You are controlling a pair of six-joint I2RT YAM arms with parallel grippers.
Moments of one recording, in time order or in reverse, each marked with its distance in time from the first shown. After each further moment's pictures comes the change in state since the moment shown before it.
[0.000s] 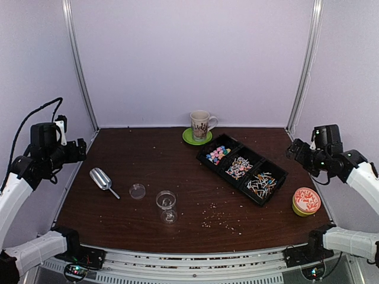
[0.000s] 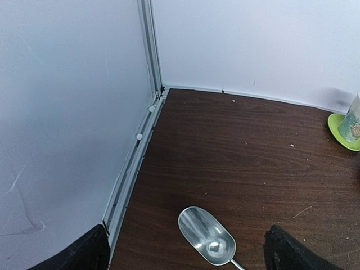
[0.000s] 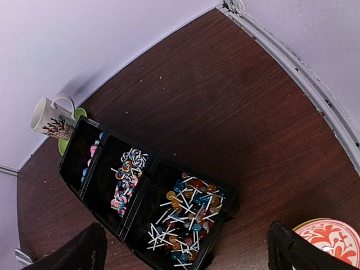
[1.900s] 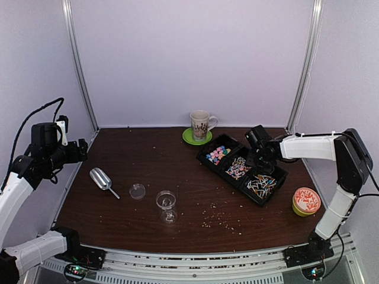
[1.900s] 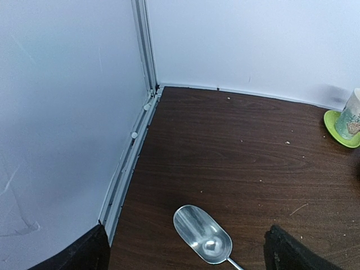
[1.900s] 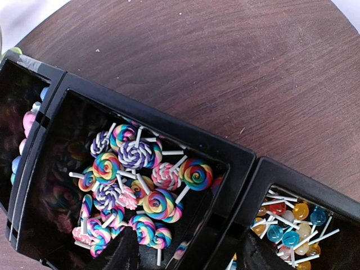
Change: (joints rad) left arm 0.000 0.009 0.000 -0.002 0.023 -0.001; right arm 0.294 0.850 0.297 0.169 0.232 0.150
